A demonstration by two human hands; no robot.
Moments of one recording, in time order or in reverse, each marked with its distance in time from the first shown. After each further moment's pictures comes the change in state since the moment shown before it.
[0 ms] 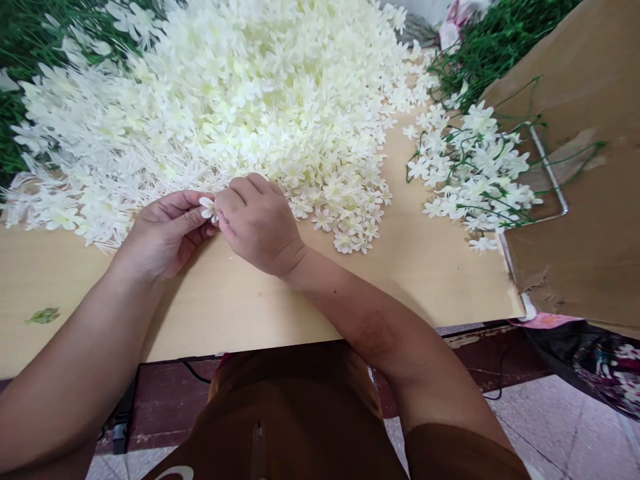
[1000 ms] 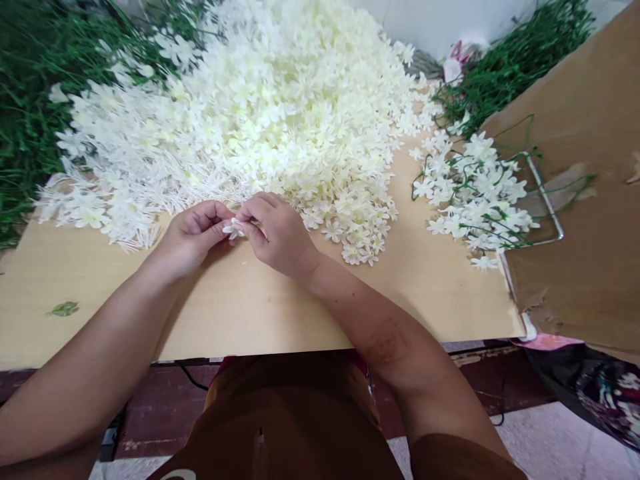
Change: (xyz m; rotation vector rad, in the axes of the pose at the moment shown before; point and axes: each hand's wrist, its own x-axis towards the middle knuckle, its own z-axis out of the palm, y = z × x) left_hand -0.004 0.002 0.000 0.329 -0.099 0.082; right_hand 0.002 0.005 -0.010 0.431 -0.043 0.083
